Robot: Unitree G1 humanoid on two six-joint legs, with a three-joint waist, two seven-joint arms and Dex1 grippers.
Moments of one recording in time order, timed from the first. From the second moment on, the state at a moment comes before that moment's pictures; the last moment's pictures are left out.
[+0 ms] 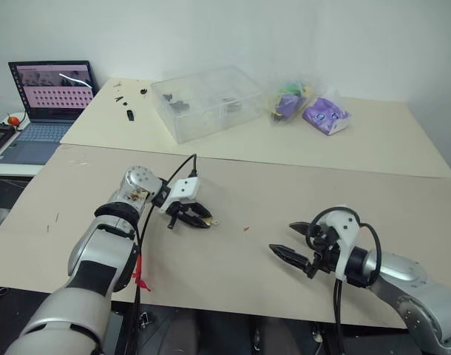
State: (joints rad) left arm -1.05 0.41 -0.26 1.27 0.07 -0.44 -1.59; right arm 0.05 -0.68 -0.09 -0.64 0.59 0.76 0.55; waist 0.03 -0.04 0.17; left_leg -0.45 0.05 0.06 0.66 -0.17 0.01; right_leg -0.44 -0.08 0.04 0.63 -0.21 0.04
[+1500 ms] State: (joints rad) left arm -0.80 0.66 -0.21 0.18 -0.28 0.31 -1.54; right arm -0.49 -0.65 0.44 -0.15 -0.79 -0.55 0.20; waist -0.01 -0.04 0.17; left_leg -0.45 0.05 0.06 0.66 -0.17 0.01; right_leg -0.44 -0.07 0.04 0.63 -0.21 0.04
